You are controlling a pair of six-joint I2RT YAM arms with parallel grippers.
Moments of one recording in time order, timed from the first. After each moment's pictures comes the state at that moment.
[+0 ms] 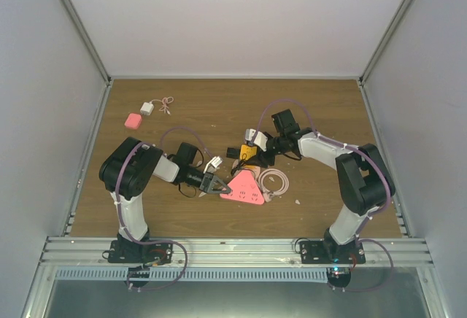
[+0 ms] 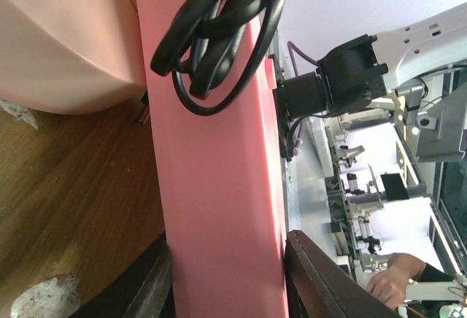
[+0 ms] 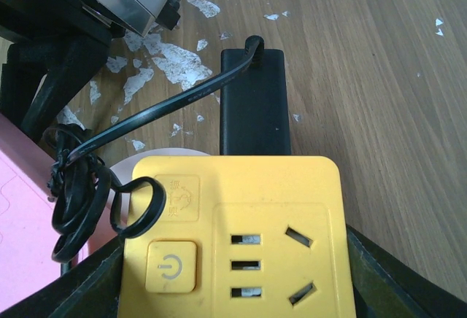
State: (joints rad) left arm -0.41 1.90 0.63 0.26 1.31 -0.17; right arm 0.43 1.73 1.02 -0.32 -0.65 -0.81
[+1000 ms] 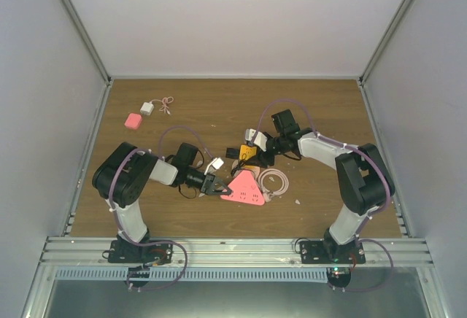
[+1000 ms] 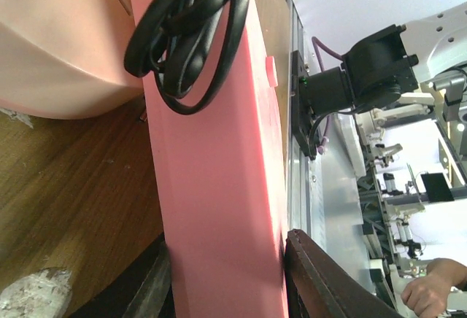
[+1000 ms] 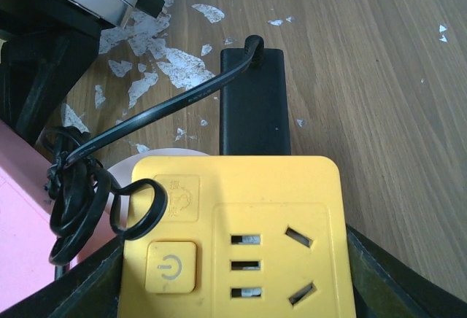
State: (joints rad) left arm -0.44 1.81 0.59 0.25 1.21 -0.16; right arm 0.43 1.73 1.02 -0.30 -0.66 -0.81
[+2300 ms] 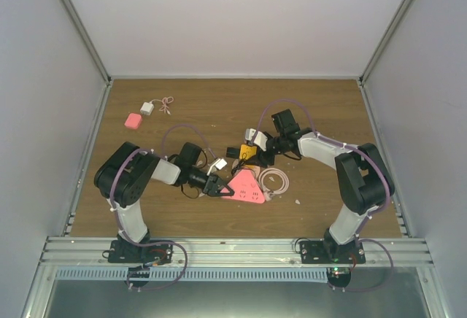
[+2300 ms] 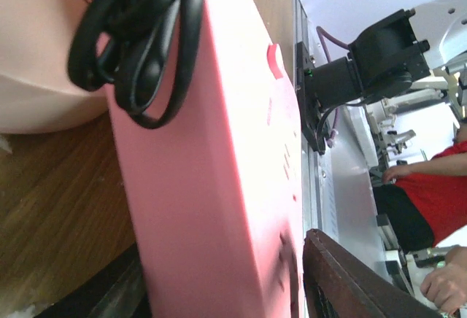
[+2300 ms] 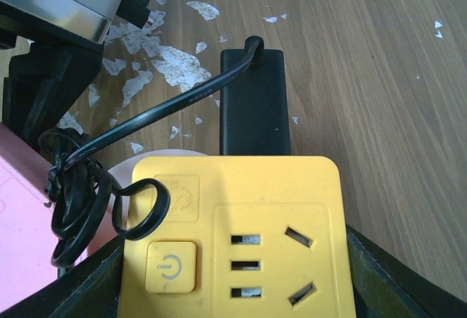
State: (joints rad) left arm -0.47 1.81 0.61 0.22 1.17 -0.11; right arm 0.43 1.74 1.02 -0.30 -0.66 -0.81
